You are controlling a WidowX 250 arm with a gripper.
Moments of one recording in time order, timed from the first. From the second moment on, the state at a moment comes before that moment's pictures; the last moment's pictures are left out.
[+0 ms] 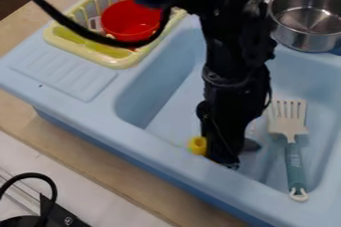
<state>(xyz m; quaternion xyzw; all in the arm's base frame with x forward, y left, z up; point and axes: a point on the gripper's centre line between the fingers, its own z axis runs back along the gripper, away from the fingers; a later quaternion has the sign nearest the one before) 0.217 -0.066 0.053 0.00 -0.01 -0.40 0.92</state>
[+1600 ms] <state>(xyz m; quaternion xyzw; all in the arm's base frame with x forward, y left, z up) 0.252 -0.035 0.168 0.00 -0.12 -0.31 0.94</state>
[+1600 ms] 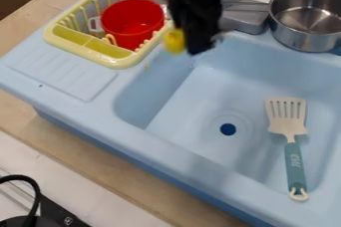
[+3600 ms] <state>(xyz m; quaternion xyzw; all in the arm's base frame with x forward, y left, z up) 0.353 -0.095 0.176 0.00 -0.28 -0.35 0.89</state>
